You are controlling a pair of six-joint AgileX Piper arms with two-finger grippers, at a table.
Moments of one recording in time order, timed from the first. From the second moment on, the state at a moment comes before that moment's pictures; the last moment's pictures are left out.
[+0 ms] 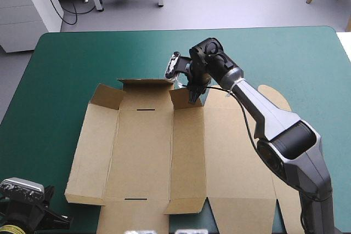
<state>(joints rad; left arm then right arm) -0.27 0.12 -0.46 0.19 1.09 0.00 0.58 2.09 -2.08 -0.13 1.22 -0.69</state>
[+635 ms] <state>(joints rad) -0.27 0.12 -0.46 0.19 1.09 0.00 0.26 1.68 -1.84 -0.28 1.23 -0.35</state>
